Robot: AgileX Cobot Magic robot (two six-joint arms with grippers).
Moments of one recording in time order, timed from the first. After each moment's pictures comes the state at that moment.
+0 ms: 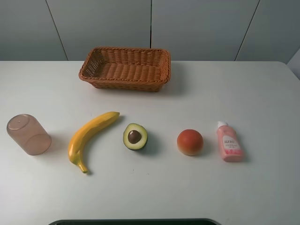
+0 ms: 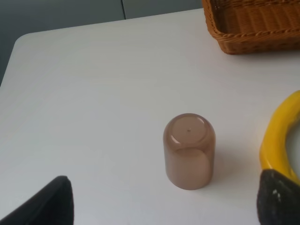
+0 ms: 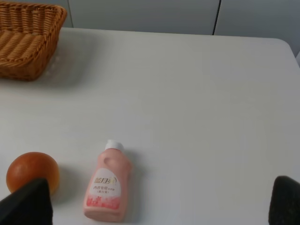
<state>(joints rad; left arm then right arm) -0.20 0.00 -0.51 0.02 1.08 0.03 -0.04 0.00 -0.51 0.07 1.10 -0.12</state>
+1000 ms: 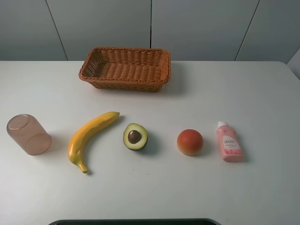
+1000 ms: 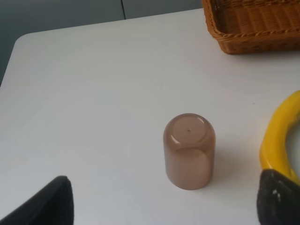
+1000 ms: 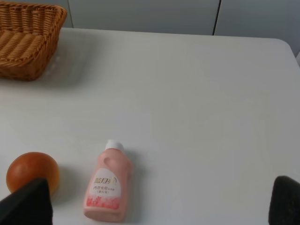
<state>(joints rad) -0.20 0.00 -0.51 0.02 1.08 0.03 -0.04 0.00 -0.51 0.07 1.10 -0.12</state>
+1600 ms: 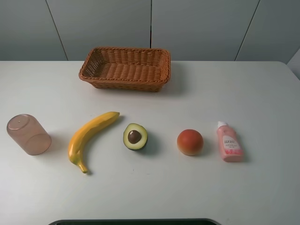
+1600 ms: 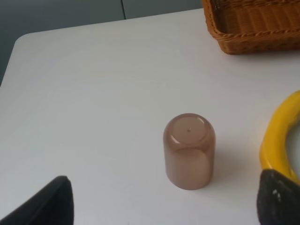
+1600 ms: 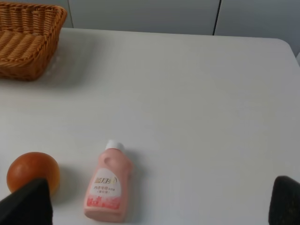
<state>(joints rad) -0.20 0.00 -0.51 0.02 1.08 0.03 -0.04 0.00 -0.51 0.07 1.10 -0.11</state>
